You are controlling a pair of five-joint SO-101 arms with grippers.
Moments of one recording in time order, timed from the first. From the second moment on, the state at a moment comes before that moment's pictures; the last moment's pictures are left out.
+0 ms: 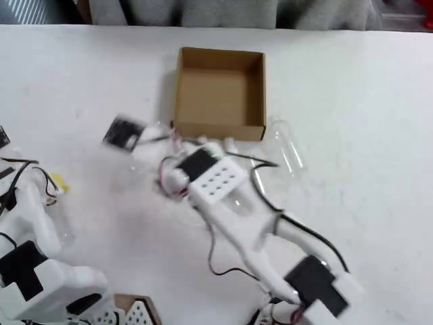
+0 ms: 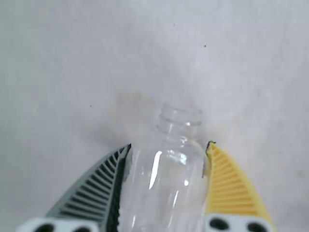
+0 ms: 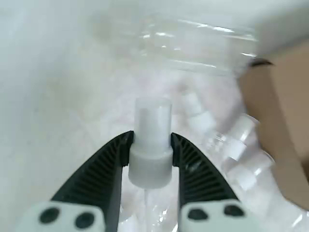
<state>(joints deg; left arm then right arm) -42.4 -0.4 40.8 44.8 5.1 -42.5 -8.7 17.0 59.3 20.4</state>
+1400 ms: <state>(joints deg) 16.7 -74.1 81.1 10.3 5.4 -20.7 -59.1 19.2 34.9 -3.6</state>
